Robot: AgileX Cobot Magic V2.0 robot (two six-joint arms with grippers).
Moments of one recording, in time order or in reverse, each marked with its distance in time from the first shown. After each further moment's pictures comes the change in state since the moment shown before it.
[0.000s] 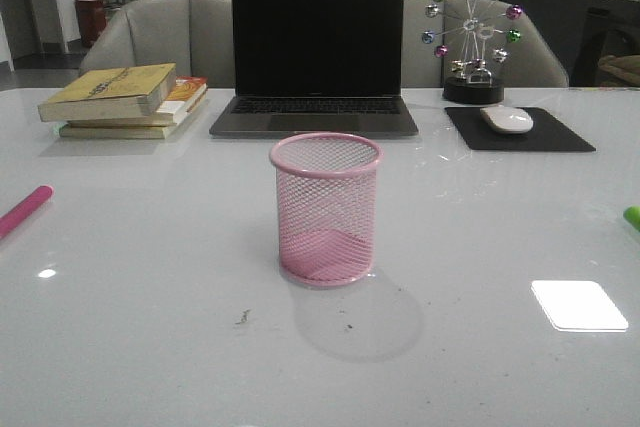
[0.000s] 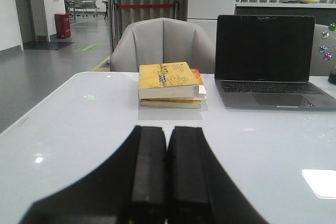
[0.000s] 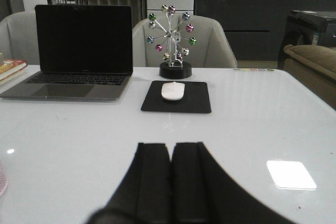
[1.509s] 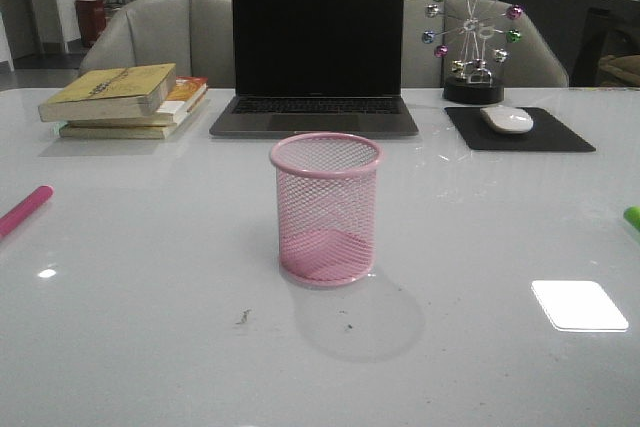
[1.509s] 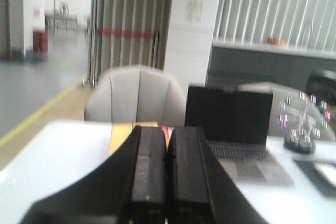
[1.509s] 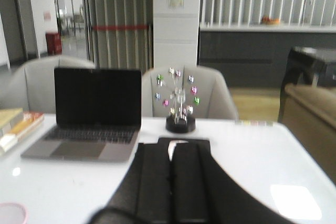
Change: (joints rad) left arm 0.000 0.340 -0.667 -0.111 0.346 0.000; right arm 0.000 0.247 -0.573 0.000 0.307 0.000
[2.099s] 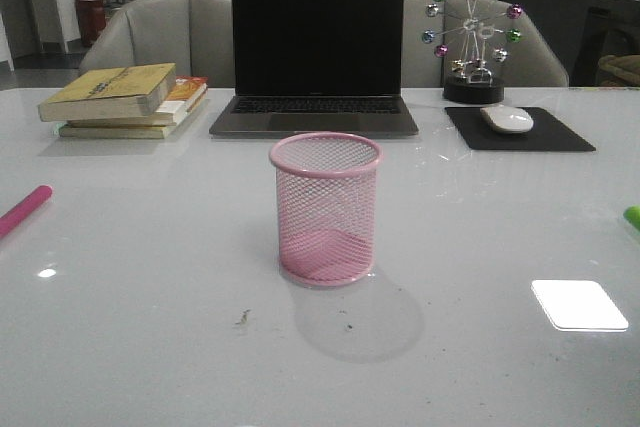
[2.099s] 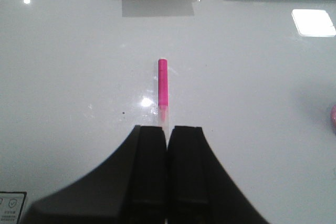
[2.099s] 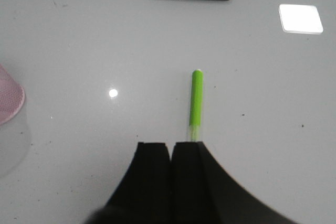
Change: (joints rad) left arm 0.000 0.400 -0.041 0.111 0.278 0.000; right arm 0.000 0.428 -0.046 0.000 0.284 0.000
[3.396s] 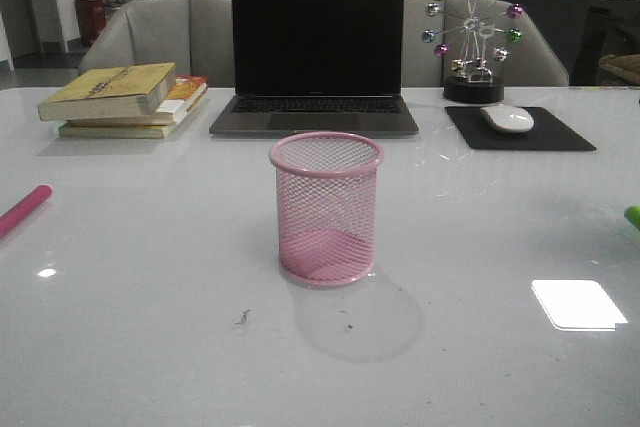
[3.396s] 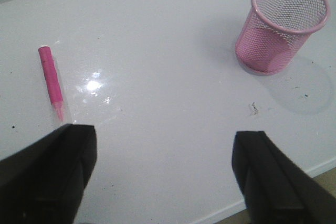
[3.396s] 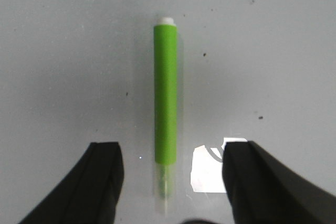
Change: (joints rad) left arm -0.352 0.124 0.000 -0.021 -0.033 0.052; right arm -0.100 0.992 -0.461 0.000 0.058 -0.005
